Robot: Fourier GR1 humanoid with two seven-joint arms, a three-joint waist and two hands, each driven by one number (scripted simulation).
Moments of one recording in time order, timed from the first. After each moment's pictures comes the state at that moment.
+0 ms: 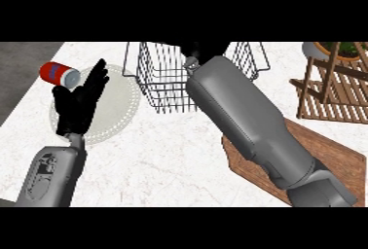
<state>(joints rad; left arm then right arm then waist) -0.37 0.15 0.05 -1.39 -0.07 0.02 0.18 -1.24 0.00 0.32 -0.82 1.07 -0.80 1.16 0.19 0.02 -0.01</state>
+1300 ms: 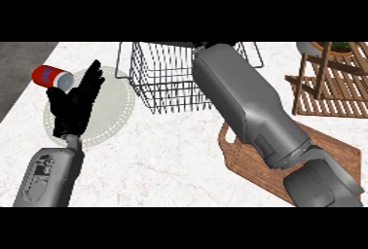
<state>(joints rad) -0.35 0.15 0.07 -1.39 -0.06 0.04 0.17 -1.41 0.00 0.27 -0.37 0.95 -0.90 1.22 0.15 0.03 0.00</state>
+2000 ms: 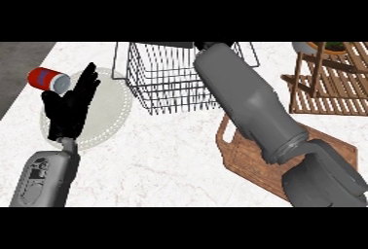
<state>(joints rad) -0.33 0.16 0.08 -1.39 -0.06 0.03 0.16 -1.50 0.00 0.48 -0.14 1.04 -0.64 1.20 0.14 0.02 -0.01</state>
